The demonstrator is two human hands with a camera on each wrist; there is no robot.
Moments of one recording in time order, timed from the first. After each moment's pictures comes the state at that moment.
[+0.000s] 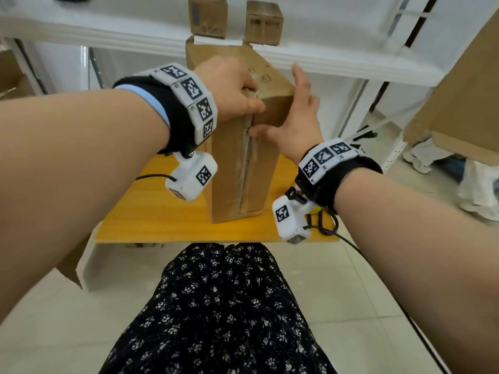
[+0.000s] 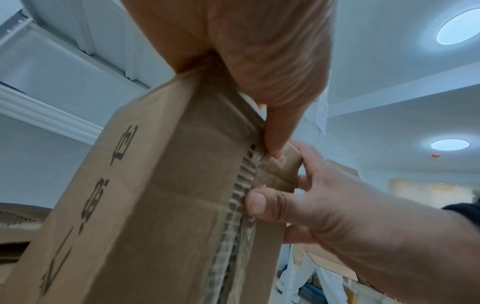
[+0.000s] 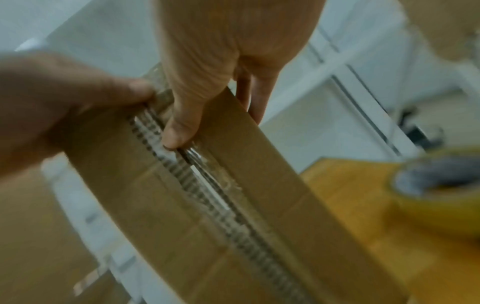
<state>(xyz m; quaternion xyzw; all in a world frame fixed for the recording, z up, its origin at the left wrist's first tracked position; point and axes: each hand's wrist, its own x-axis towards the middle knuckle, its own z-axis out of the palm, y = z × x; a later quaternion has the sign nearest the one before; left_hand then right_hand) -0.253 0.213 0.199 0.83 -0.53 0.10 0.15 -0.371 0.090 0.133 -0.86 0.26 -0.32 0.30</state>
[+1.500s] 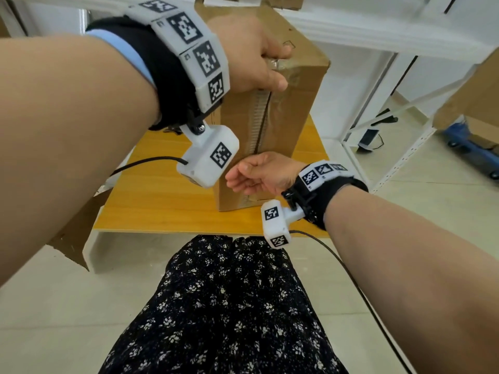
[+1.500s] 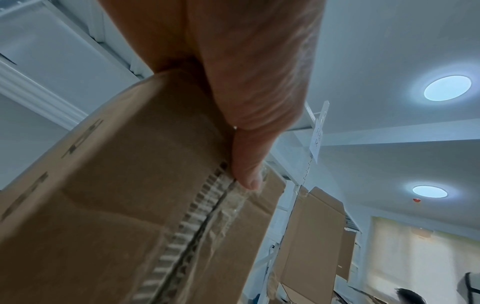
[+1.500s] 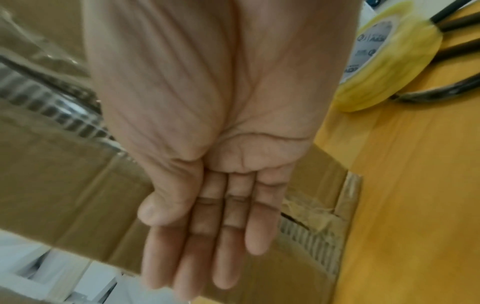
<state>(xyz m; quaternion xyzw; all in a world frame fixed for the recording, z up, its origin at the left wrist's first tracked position) -0.232 0.205 0.187 0.82 -0.53 0.09 0.17 -0.332 0.096 0.031 -0.76 0.14 0.12 0.63</state>
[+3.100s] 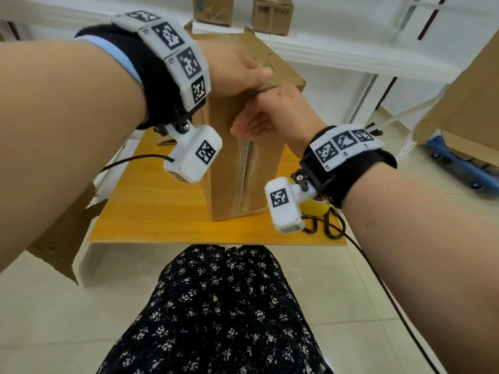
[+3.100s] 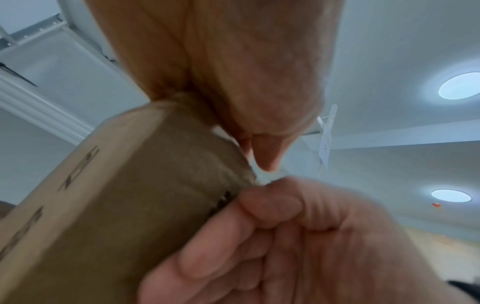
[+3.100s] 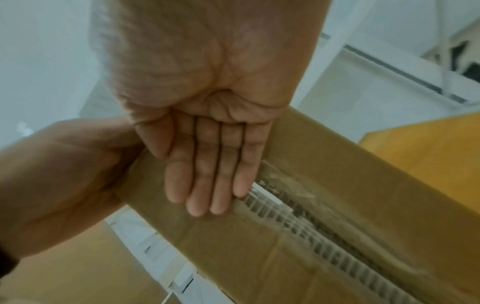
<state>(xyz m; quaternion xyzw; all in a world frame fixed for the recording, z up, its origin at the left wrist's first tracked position) -0.241 0.213 0.211 0.85 -0.51 0.03 0.11 -0.344 0.113 0.155 -0.81 0.13 -0.14 0.55</state>
